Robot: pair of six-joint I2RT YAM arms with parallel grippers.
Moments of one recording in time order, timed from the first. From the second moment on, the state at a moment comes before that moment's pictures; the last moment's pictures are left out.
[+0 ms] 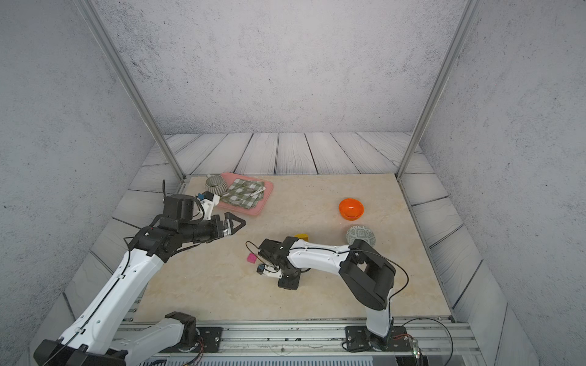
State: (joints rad) left arm -0.27 1.06 1.09 -0.75 0.49 -0.50; right arm 1.05 1.86 1.24 -0.95 0.03 -0.38
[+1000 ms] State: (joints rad) left arm -0.27 1.03 1.09 -0.78 0.49 -0.51; right arm 1.04 1.89 1.30 -1.09 0.00 -0.42
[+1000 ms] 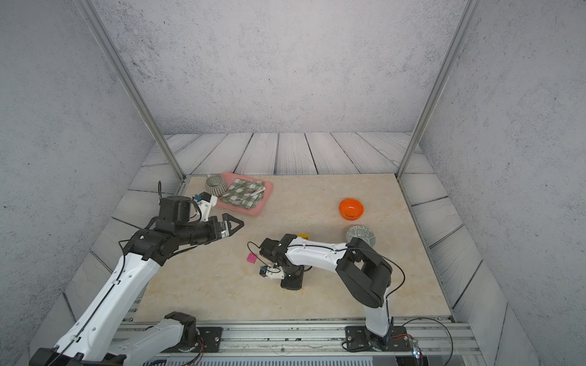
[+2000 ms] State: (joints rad) left arm -0.47 1.27 1.05 -0.86 0.18 -0.53; right arm 0.98 1.51 1.29 -1.18 0.05 -0.32
